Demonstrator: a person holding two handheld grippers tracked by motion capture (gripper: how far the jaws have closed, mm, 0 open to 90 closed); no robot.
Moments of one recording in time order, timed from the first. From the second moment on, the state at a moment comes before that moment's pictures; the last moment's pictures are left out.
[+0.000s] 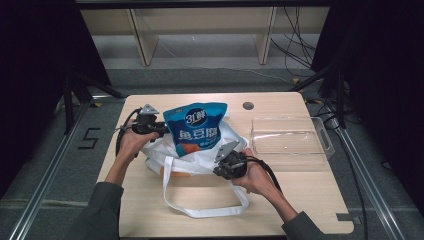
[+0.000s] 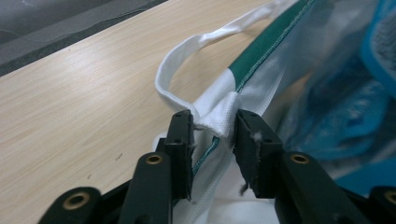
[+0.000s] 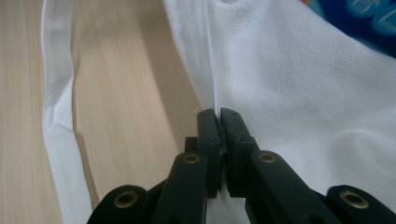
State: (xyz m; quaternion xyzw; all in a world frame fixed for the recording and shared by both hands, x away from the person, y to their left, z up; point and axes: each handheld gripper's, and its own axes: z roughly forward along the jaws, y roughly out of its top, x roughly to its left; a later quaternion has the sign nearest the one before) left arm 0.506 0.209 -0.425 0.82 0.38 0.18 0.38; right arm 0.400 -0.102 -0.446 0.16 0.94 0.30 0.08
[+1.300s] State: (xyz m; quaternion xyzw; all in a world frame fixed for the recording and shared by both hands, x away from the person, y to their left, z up) left arm 0.449 0.244 -0.425 0.78 0.45 0.20 0.39; right arm 0.478 -0.158 -0.407 0.30 0.87 0.33 0.22
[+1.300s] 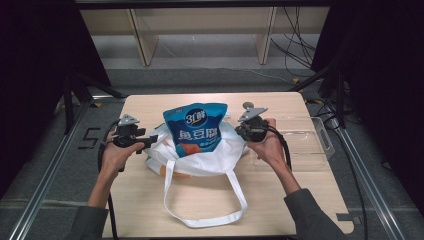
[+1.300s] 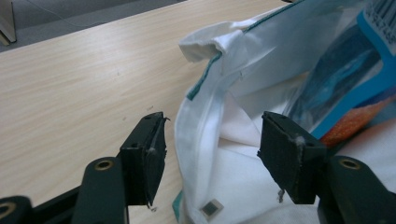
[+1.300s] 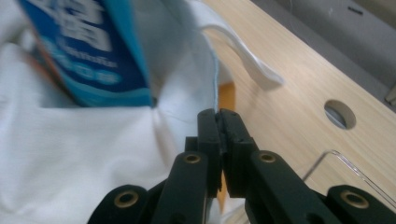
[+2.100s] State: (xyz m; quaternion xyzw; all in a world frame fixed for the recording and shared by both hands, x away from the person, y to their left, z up) left arm 0.448 0.241 -0.452 0.79 0.44 0.19 0.37; right arm 0.500 -0.157 -0.426 0.36 0.87 0.29 0.17
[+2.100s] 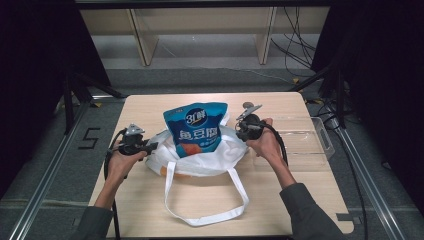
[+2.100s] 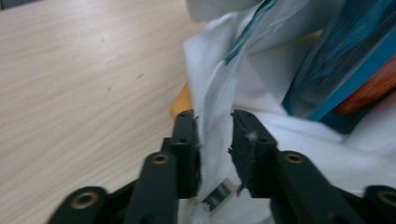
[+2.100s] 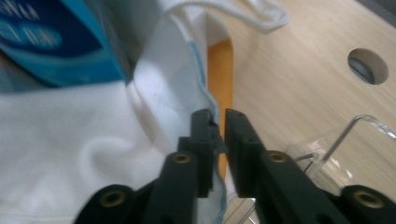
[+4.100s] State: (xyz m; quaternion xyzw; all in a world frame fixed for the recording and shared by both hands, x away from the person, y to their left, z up) left arm 0.286 0.216 -0.494 0.80 0.41 0.17 0.41; right arm 0.491 -0.132 -0.320 0.24 0.84 0.46 0.11
